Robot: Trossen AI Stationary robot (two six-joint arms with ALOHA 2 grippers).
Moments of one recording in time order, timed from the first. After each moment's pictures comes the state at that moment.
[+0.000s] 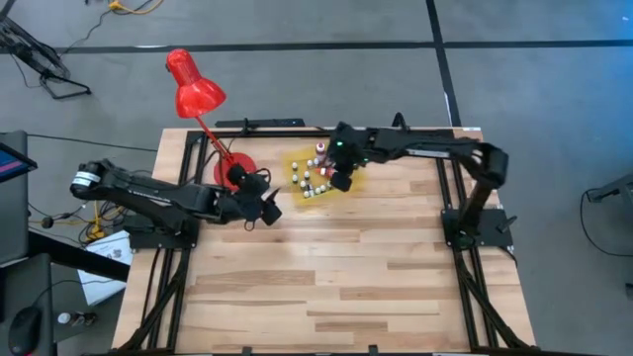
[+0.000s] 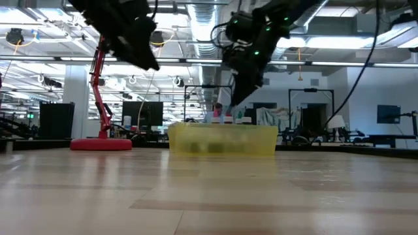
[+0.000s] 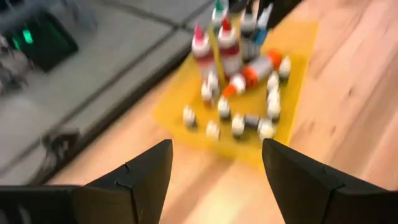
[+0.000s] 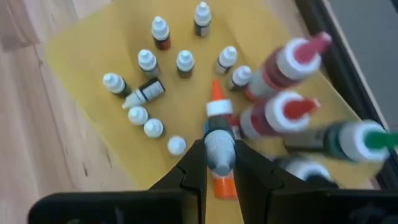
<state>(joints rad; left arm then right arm) -0.13 1.19 0.82 -0.42 -0.82 -0.43 -0.36 1.78 1.40 -0.65 0.04 -0.10</state>
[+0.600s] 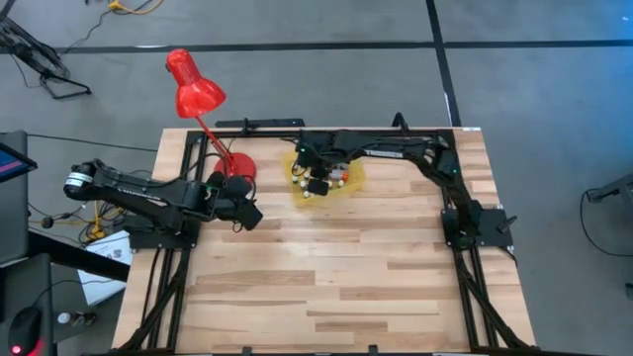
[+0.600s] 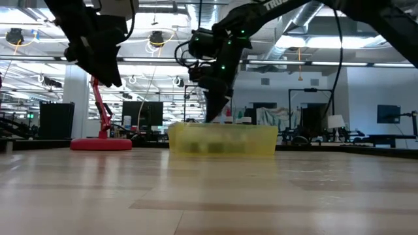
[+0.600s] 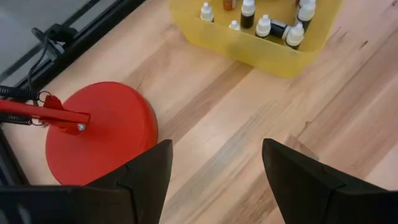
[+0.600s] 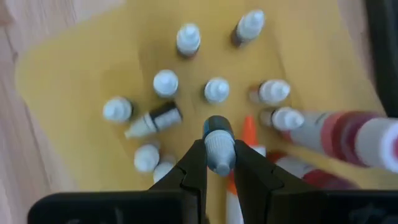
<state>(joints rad) -0.13 1.11 0.82 -0.86 -0.63 -0.76 -0.30 2.17 1.86 -0.89 0.06 -0.20</state>
